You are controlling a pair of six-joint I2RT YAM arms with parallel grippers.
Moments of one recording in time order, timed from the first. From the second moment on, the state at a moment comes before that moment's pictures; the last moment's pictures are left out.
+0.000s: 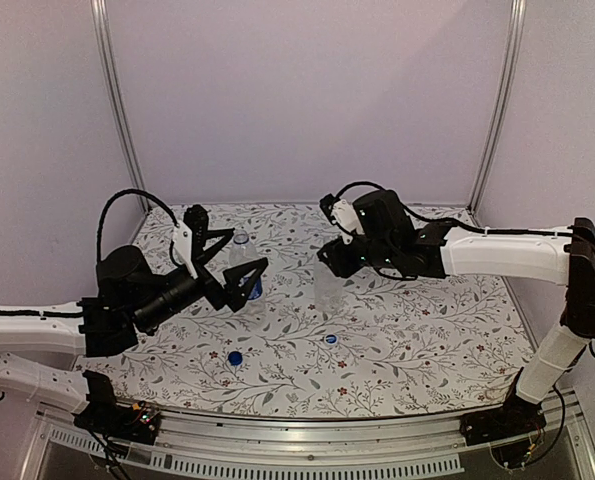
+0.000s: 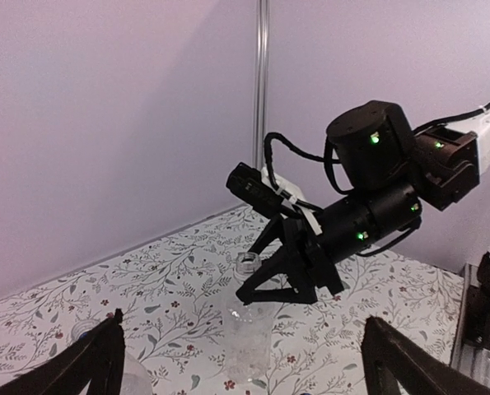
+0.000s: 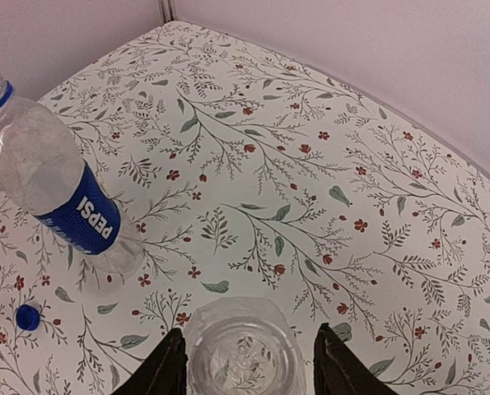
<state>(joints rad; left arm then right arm) -1.03 1.01 0.53 0.56 -0.21 -0.03 0.86 1.68 1.21 -0.11 0.15 0.09</state>
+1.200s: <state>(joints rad) -0.99 0.97 0.60 0.37 -0.34 -0.03 0.81 1.41 1.18 -0.18 0.11 0.16</state>
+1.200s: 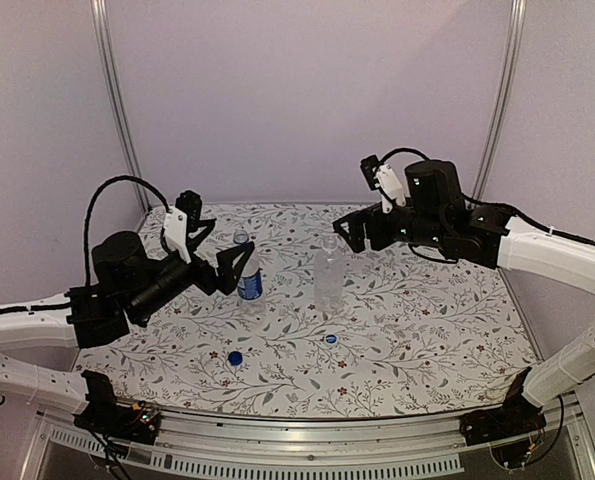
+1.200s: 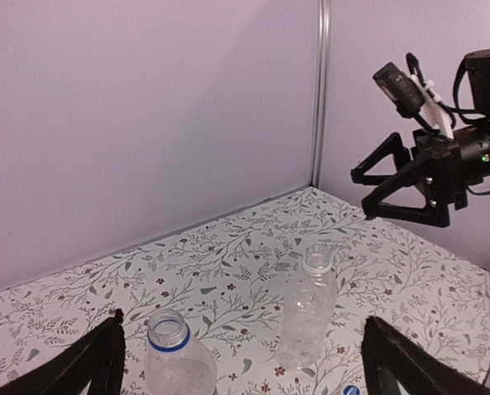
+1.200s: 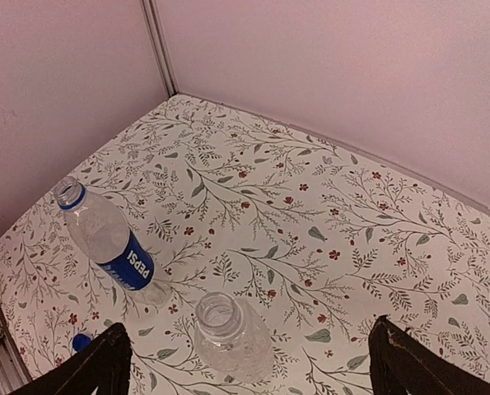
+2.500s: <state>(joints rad) -0.42 0.81 0.74 -0.02 -0.11 -0.03 0.49 1.06 1.00 -0.31 0.09 0.10</state>
